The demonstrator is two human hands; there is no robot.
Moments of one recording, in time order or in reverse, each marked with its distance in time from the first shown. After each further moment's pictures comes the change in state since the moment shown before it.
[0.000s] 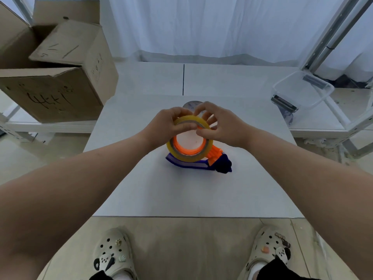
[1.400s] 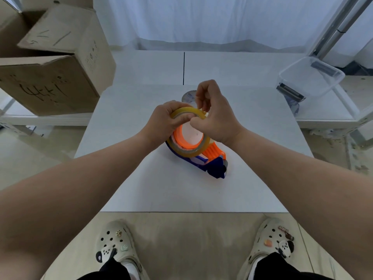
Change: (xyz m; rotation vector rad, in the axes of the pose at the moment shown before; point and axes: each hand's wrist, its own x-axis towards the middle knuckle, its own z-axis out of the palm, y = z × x) left_hand 0.000 -0.019 0.013 -0.102 0.123 0.007; right_hand 0.014 0.006 0.035 0.125 0.342 -0.208
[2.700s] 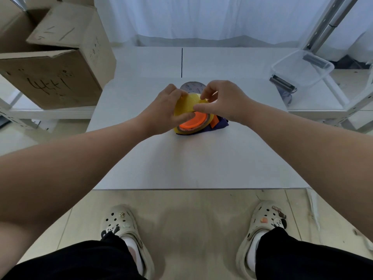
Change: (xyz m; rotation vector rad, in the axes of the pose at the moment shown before) left_hand -0.020 0.026 -0.010 0.601 -0.134 0.175; right_hand -0.012 -0.034 -0.043 -0.304 -0.201 0.280
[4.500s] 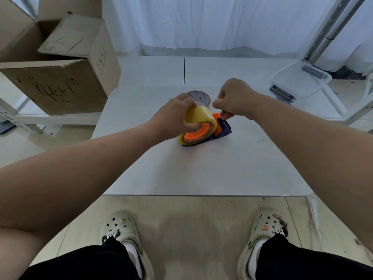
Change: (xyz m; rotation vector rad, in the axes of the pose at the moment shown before) left_hand 0.006 0.021 -0.006 0.066 -0.054 -0.029; right_hand 0.011 -0.016 -0.025 -0.038 -0.120 0.295
